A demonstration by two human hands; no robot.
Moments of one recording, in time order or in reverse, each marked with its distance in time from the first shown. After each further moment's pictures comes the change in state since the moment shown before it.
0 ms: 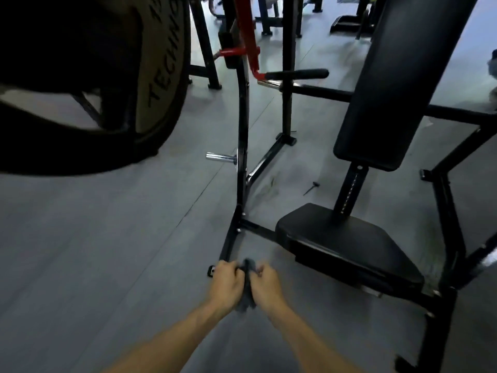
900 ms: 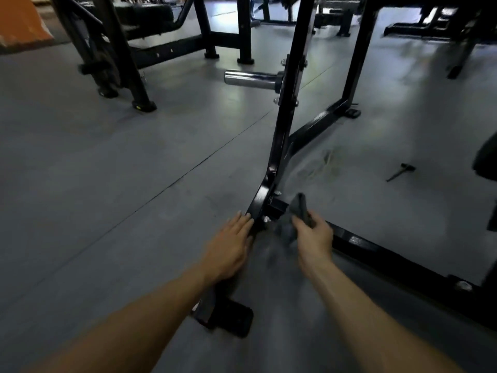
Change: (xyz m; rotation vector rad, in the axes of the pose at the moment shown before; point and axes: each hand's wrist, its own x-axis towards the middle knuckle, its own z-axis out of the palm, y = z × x) left_hand 0.510 -0.372 0.253 0.445 0.295 0.559; right_hand 0.569 0.232 0.188 0.456 0.309 -0.422
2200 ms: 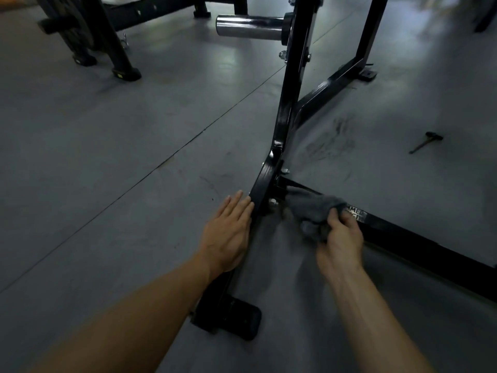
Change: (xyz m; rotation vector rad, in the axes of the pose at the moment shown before) left_hand 0.024 -0.040 0.047 0.271 0.158 0.136; right_hand 0.042 0.062 0.001 0.549 0.223 0.156
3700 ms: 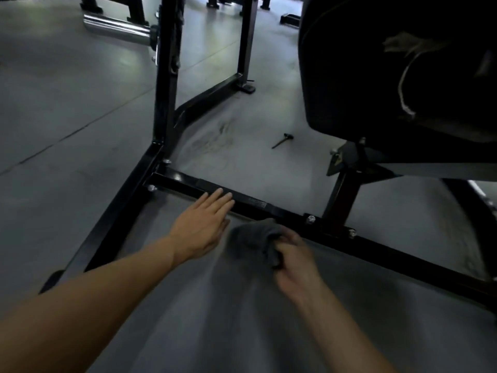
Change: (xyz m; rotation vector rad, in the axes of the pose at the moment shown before) left_hand 0.033 0.205 -0.035 -0.174 -0.019 0.323; right_hand -0.076 -0.143 -0.176 -0.102 -0.022 0.117
